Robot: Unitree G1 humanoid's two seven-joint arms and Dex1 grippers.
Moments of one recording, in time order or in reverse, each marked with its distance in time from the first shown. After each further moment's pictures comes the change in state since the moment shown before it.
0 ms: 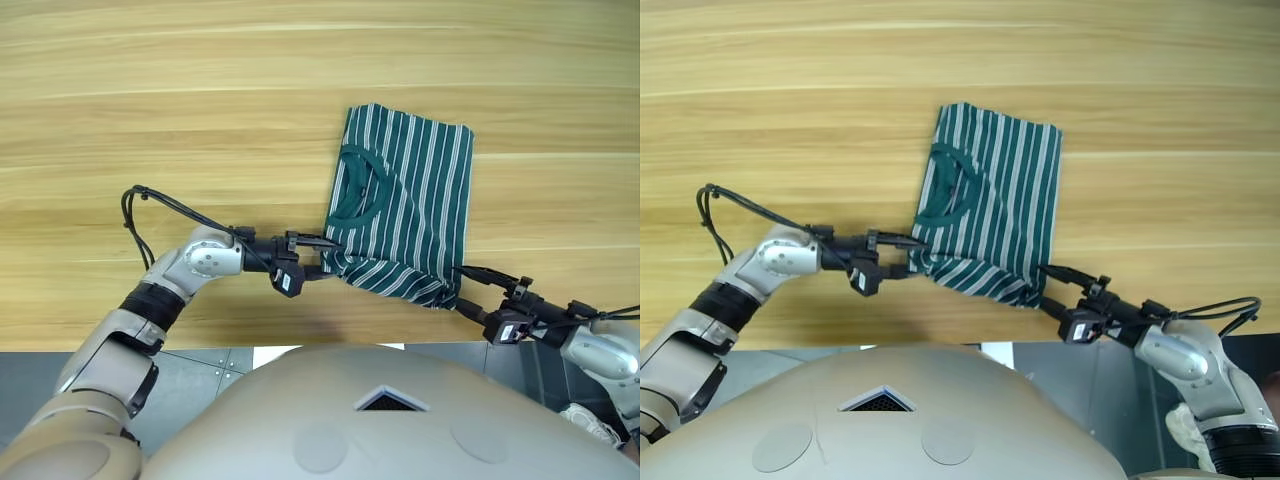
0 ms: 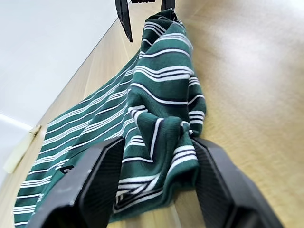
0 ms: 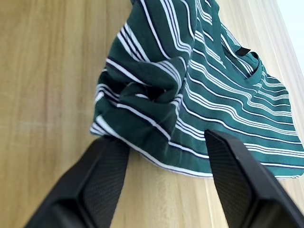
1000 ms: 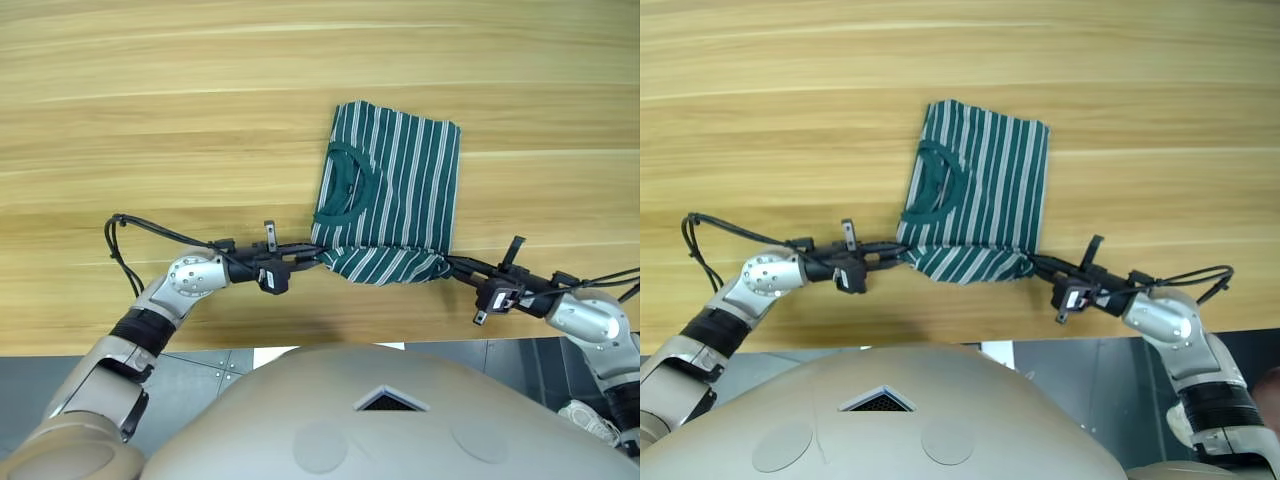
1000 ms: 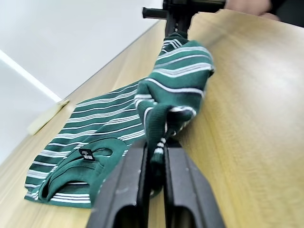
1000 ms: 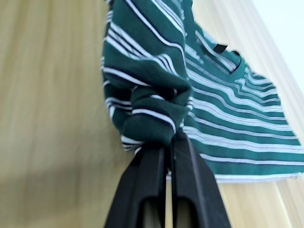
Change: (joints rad) left arm 0.211 0.041 0.048 -0.071 -0.186 0.045 0.097; right arm -0.245 0.052 0.146 0.152 0.161 -0.015 0.093
